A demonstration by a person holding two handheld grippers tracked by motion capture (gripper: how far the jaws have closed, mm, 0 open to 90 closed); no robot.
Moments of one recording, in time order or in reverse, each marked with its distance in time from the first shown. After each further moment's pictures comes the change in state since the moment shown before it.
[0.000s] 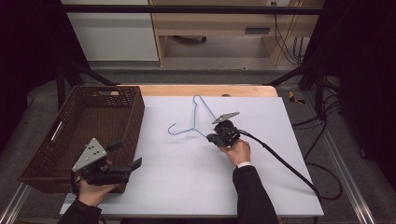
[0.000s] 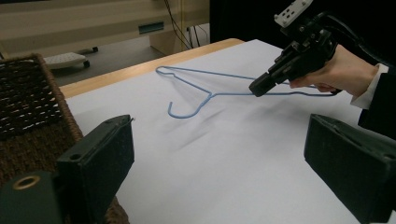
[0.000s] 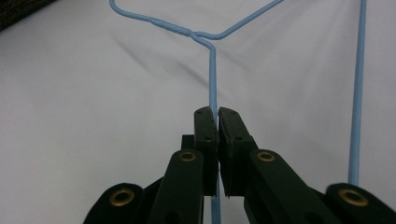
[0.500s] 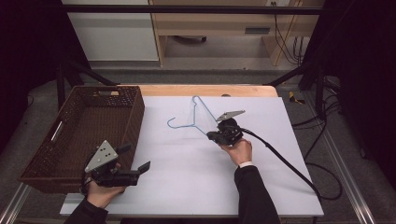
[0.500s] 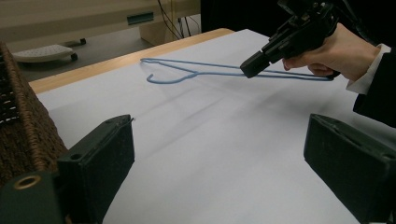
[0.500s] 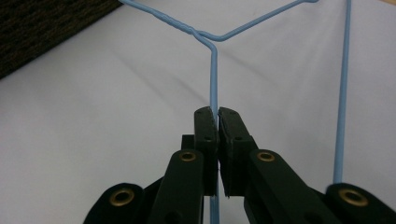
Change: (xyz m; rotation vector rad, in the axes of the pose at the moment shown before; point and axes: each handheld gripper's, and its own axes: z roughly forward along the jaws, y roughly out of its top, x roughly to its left) left arm -0.011 -0.005 0.015 0.030 -0.029 -0.002; right arm -0.001 0.003 -0.016 -0.071 0.039 0.018
